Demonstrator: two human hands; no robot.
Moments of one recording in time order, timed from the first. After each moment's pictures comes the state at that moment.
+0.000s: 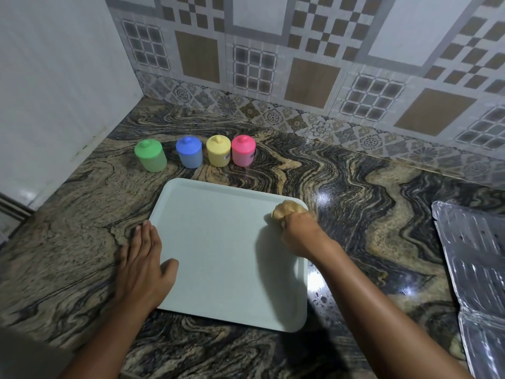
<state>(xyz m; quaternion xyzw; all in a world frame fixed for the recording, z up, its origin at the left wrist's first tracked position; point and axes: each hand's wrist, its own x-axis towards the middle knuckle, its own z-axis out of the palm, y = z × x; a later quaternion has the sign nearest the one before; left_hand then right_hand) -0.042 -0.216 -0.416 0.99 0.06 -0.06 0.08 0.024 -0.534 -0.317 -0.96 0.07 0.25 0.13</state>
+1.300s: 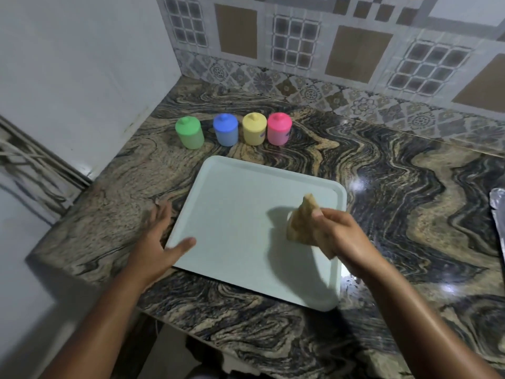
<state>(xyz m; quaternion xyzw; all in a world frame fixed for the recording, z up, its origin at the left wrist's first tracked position) -0.070 -0.171 -0.368 0.90 0.12 -0.10 0.40 -0.041 -0.527 -0.312 -0.65 0.11 0.20 0.73</state>
